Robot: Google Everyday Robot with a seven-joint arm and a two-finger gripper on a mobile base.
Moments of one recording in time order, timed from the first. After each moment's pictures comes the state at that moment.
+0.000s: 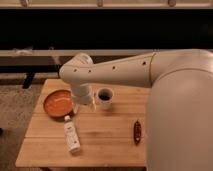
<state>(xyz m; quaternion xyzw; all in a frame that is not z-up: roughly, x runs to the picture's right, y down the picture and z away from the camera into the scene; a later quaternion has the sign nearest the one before) -0.104 0.102 0.703 -0.26 0.23 0.64 0.68</state>
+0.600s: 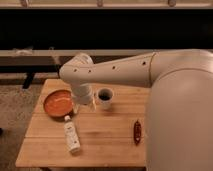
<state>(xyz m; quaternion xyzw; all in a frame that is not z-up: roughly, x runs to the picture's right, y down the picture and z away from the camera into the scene) -0.102 0.102 0.705 -0.26 0.24 0.64 0.68</state>
